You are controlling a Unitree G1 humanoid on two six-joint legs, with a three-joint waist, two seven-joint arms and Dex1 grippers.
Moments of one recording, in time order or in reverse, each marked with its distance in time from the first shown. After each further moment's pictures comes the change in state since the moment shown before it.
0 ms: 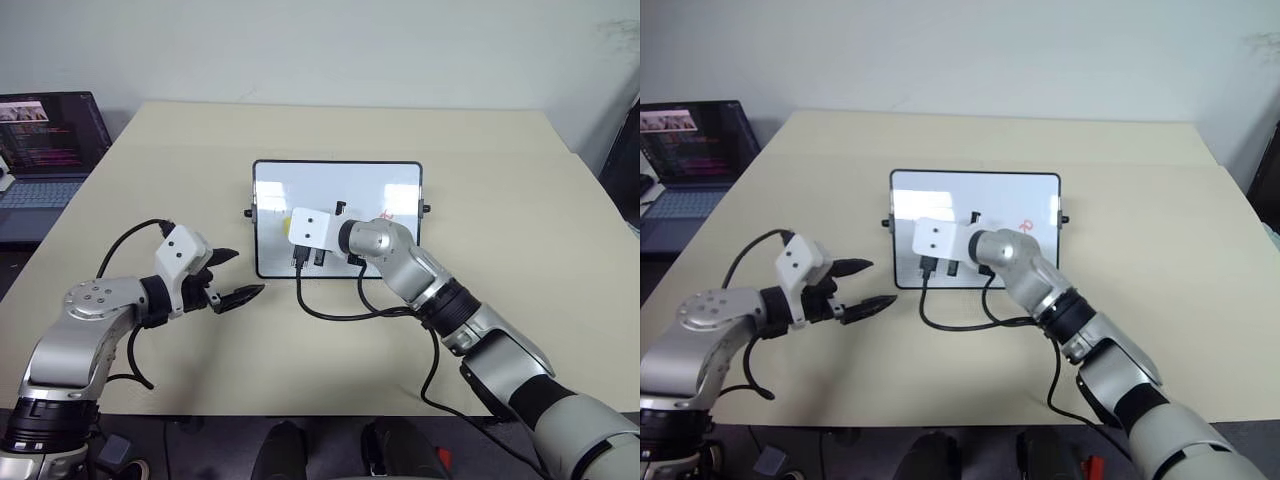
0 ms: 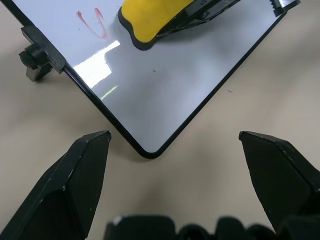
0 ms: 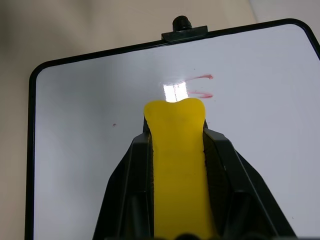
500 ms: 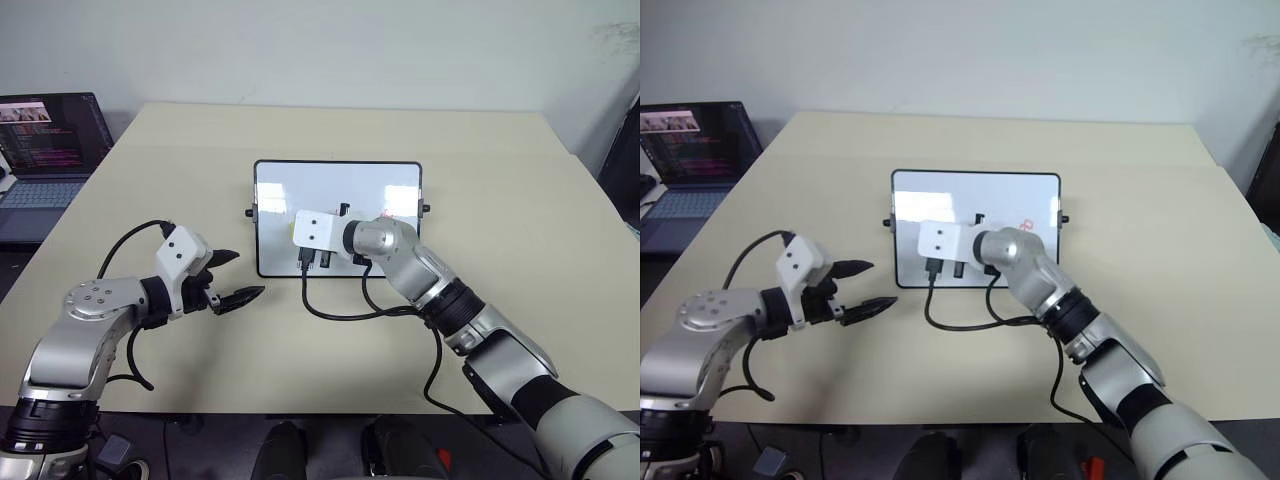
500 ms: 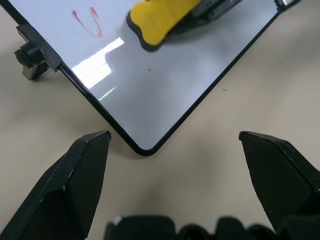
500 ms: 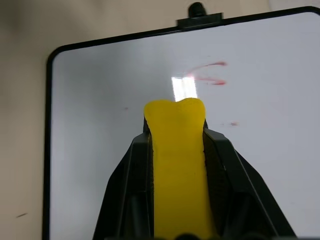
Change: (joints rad) left arm 0.001 -0.001 0.000 0.003 0.003 0.000 0.004; right arm 0.009 -0.018 -0.007 -0.031 -0.020 0.029 0.122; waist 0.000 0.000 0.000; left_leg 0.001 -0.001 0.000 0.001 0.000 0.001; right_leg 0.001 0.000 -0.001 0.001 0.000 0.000
